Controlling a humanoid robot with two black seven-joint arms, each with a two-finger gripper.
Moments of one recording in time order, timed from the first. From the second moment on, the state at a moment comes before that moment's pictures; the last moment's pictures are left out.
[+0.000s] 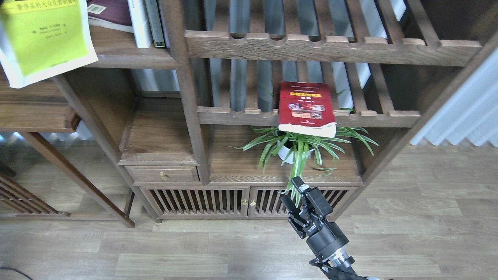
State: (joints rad) left arm -0.63 0.75 -1.62 -1.37 0.35 -0.49 0.45; right arm -0.23 0.02 1.15 1.21 0.31 0.58 -0.27
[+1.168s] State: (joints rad) left arm -0.91 0.50 -1.50 -1.10 0.47 -0.49 0.44; right arm -0.23 0.01 1.16 1.22 0.31 0.58 -0.27
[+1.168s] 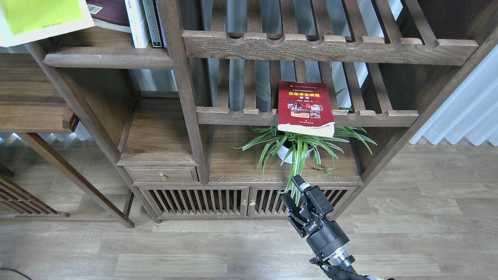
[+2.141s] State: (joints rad) left arm -1.04 0.40 -1.49 -0.84 0.53 -0.49 0.24; right arm -0.23 0.01 1.16 1.22 0.31 0.58 -0.27
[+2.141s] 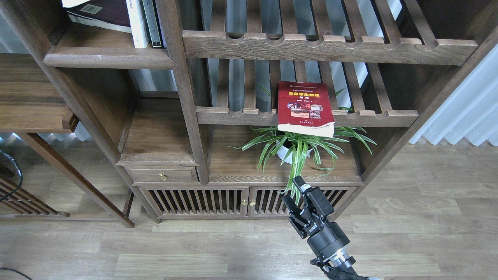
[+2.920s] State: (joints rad) left arm -1.12 0.23 -1.47 -0.61 0.57 -0.49 0.17; right arm -0.23 0.01 1.15 1.22 0.32 0.58 -0.27
